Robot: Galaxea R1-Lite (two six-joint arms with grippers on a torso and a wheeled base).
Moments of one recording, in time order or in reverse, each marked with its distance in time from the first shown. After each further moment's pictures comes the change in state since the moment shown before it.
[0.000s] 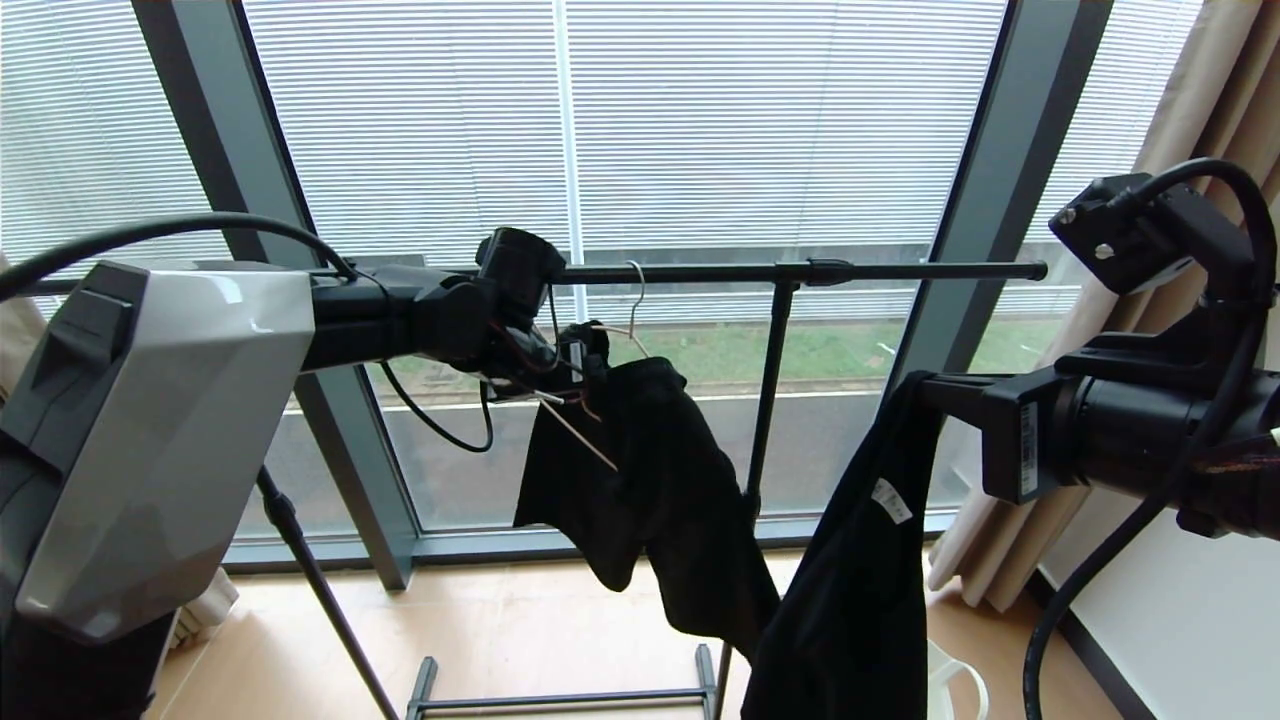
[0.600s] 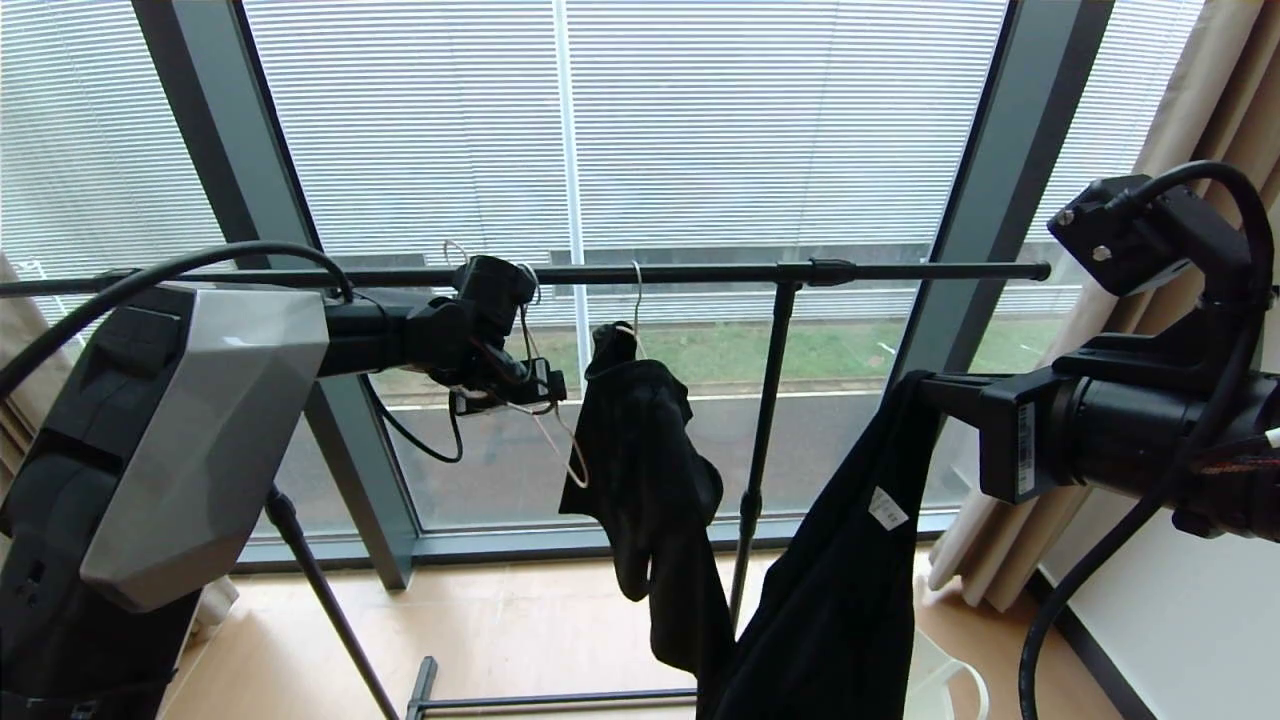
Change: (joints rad) left arm 0.083 0.069 -0.012 0.003 0.051 -0.001; right arm -0.001 0.001 0.009 -0.010 -0.001 -0.001
